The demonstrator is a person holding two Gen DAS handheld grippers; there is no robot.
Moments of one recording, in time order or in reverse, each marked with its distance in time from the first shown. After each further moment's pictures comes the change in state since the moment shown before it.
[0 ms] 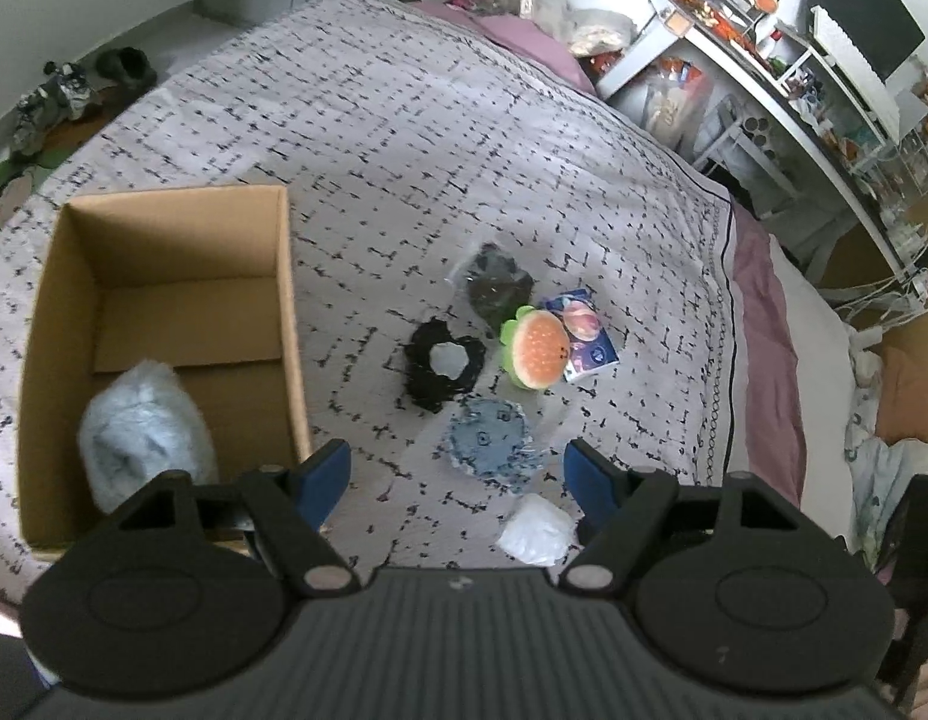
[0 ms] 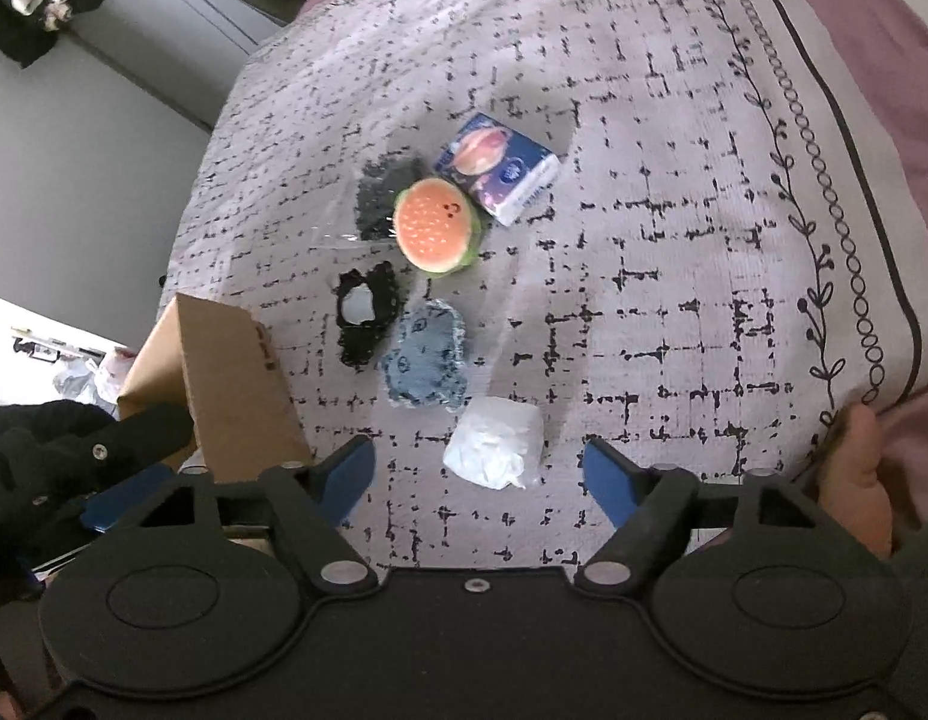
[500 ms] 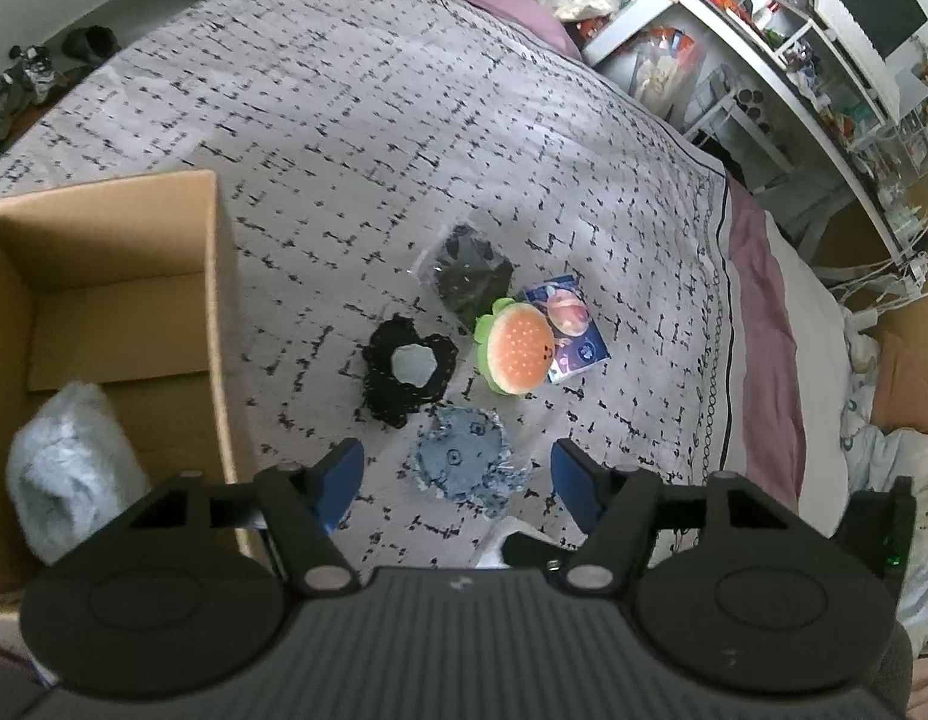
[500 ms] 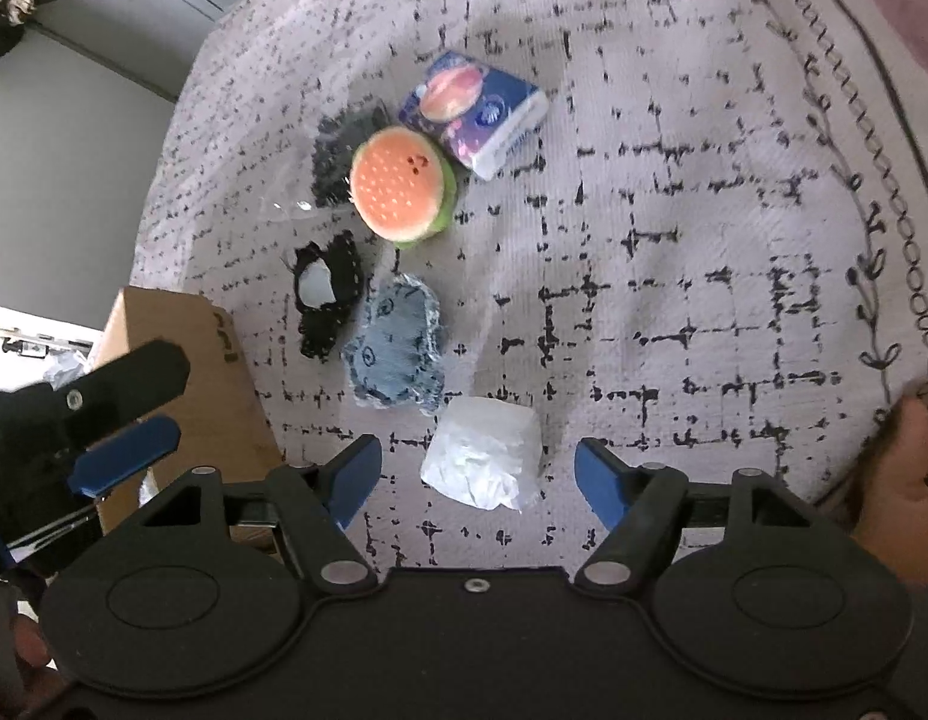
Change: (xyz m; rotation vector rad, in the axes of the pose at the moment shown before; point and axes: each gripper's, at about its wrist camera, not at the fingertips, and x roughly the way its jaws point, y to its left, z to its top) left arm 0.045 -0.011 0.018 0.015 0.070 -0.036; right arm 0.049 -0.007 0.010 0.026 0.103 -0.007
